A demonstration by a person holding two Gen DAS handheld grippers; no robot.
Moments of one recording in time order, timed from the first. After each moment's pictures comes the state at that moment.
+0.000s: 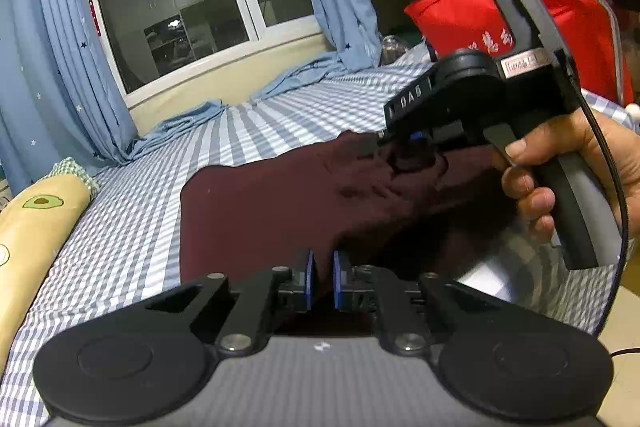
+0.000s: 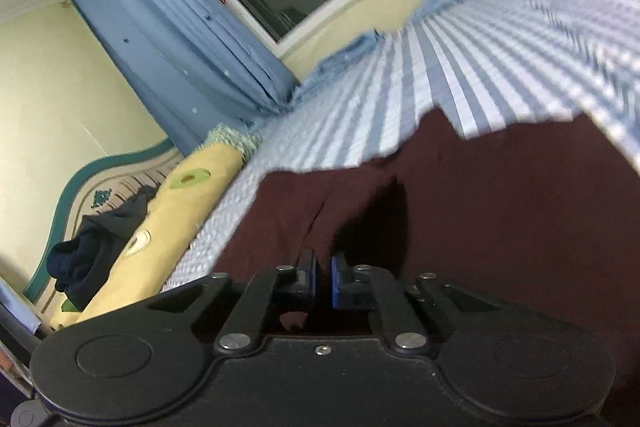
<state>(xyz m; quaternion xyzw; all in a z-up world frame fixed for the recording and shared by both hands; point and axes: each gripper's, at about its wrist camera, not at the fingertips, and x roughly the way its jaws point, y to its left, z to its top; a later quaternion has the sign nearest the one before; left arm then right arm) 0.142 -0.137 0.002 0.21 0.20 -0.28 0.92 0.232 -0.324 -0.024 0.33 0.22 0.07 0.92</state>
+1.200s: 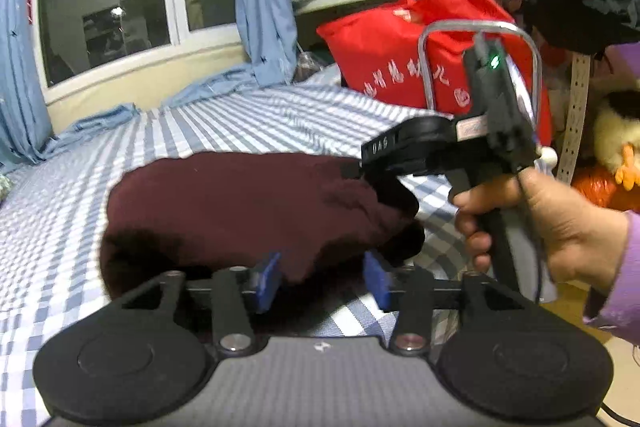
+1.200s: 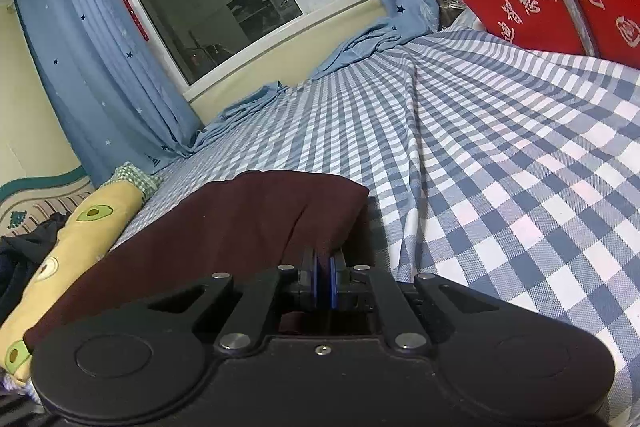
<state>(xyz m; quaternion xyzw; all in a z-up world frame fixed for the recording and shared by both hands) 0.103 -0.202 0.009 0.15 0.21 -0.39 0.88 0.162 -0.422 -0.034 0.27 0.23 -0.08 0.93</state>
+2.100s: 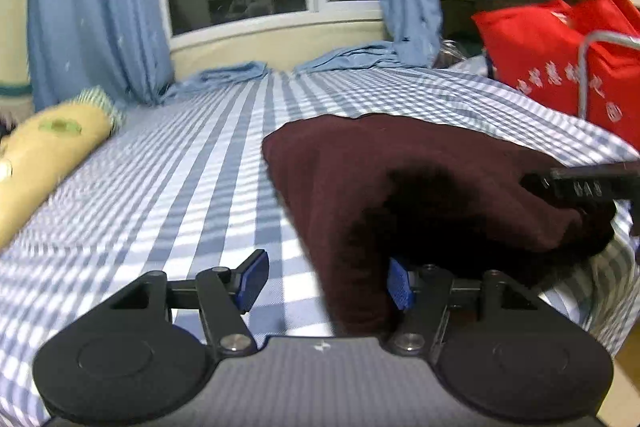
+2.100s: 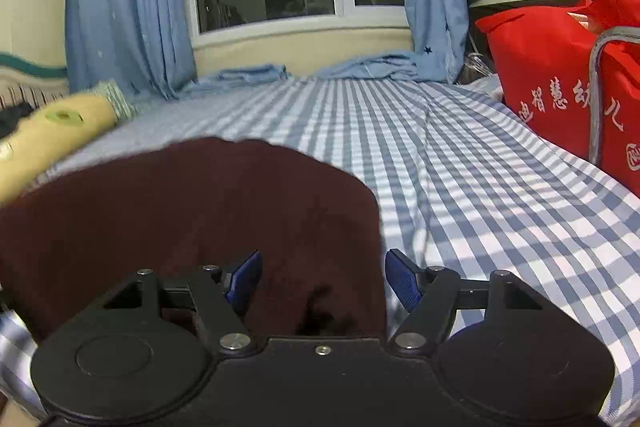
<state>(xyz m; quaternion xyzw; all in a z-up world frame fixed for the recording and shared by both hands) 0.183 -0.136 -0.017 0.10 0.26 -0.21 0.94 0.172 -0.359 -0.035 0.07 0.26 -0.12 0.96</state>
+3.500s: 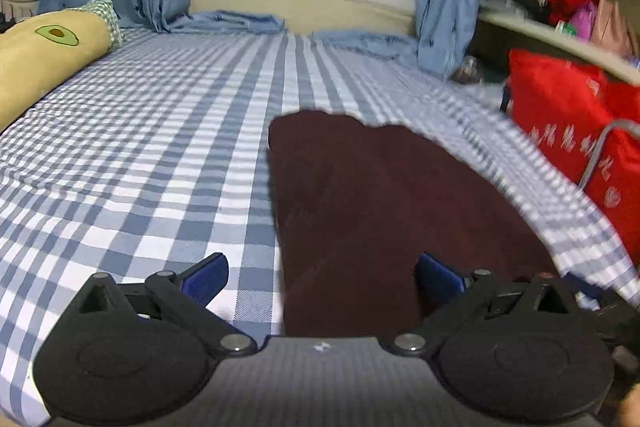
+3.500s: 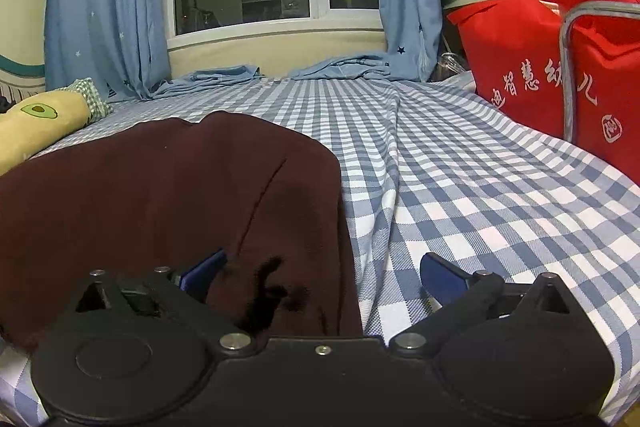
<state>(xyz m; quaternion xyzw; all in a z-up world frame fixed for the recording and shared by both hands) 0.243 -0.129 0.000 -0.02 0.34 -0.22 0.91 0.157 -0.359 -0.071 0.06 0.24 -0.16 0.96</state>
